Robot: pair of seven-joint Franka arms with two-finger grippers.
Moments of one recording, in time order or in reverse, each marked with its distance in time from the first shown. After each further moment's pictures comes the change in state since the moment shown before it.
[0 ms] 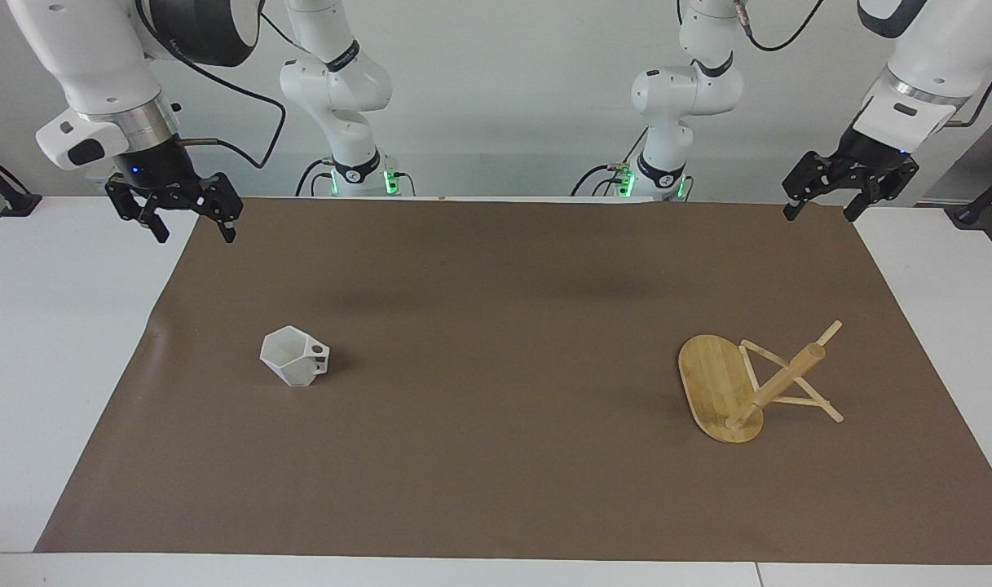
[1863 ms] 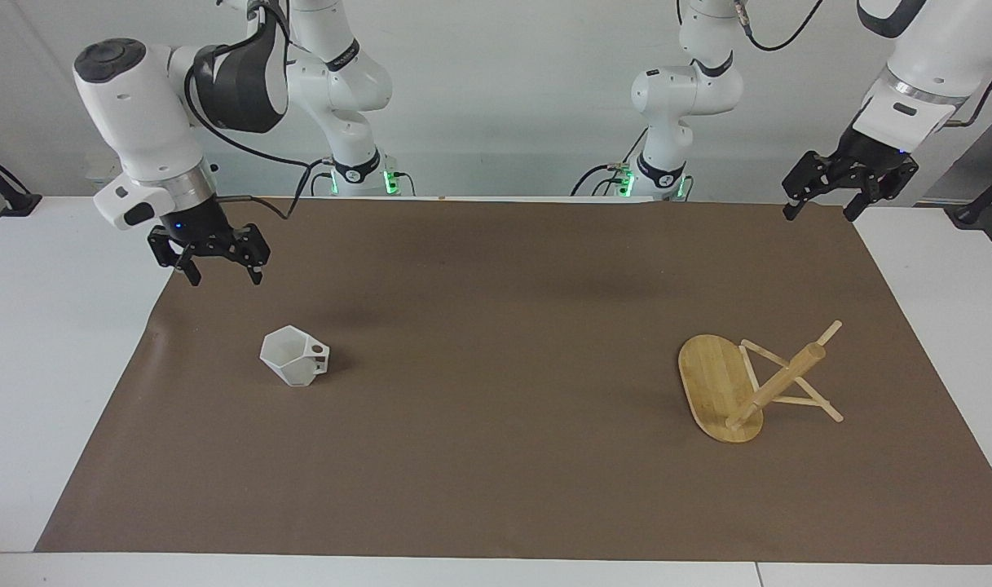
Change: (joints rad) left arm 0.000 0.000 0.000 0.000 0.000 -0.001 0.000; right arm 0.009 0.122 0.007 -0.308 0.000 0.452 0.000
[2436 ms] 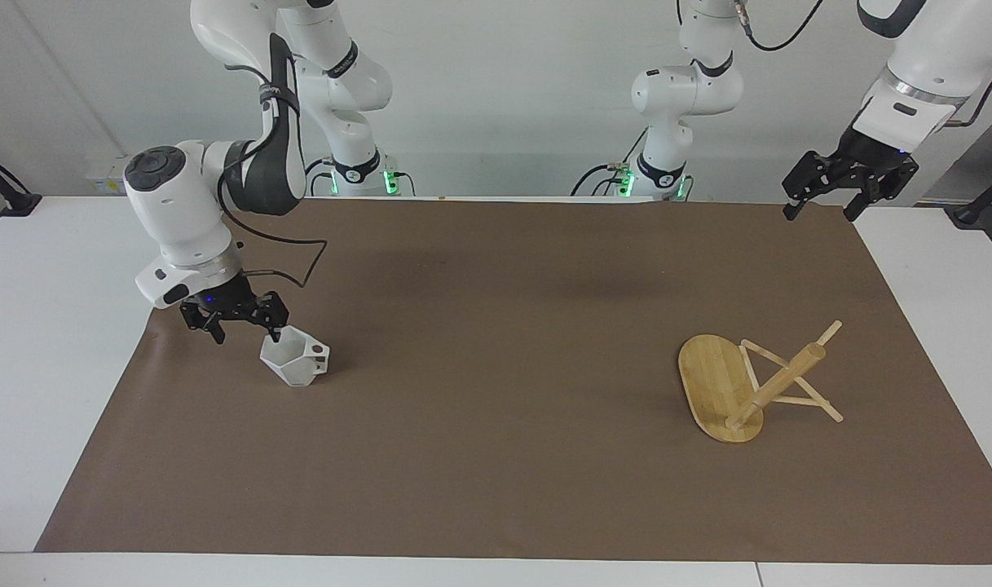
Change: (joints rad) left arm 0.000 0.000 0.000 0.000 0.000 0.000 0.000; right arm 0.000 0.078 0.000 -0.055 0.000 0.158 0.000
